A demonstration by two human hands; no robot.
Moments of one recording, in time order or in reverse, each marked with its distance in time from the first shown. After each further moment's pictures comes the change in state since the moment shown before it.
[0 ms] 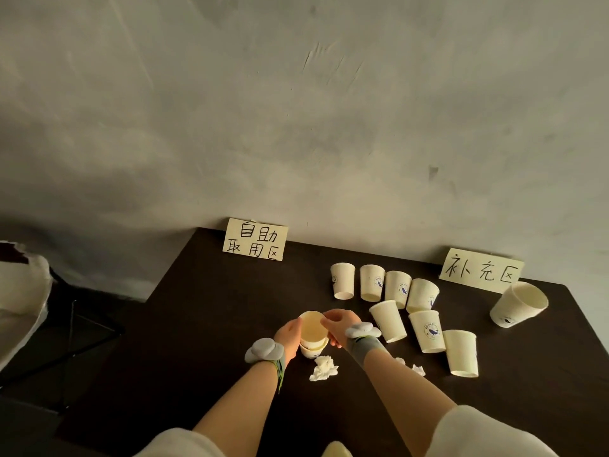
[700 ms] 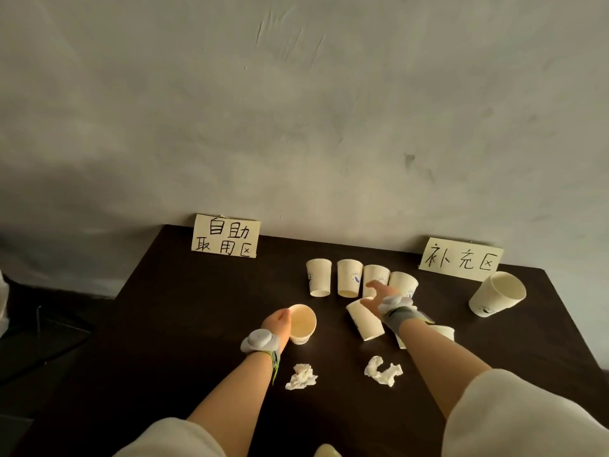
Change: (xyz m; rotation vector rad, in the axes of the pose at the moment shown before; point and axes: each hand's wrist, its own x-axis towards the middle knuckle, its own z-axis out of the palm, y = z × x) left_hand 0.050 0.012 0.040 0.140 0.079 0.070; right_hand 0.026 0.012 -0.141 -0.552 0.135 0.103
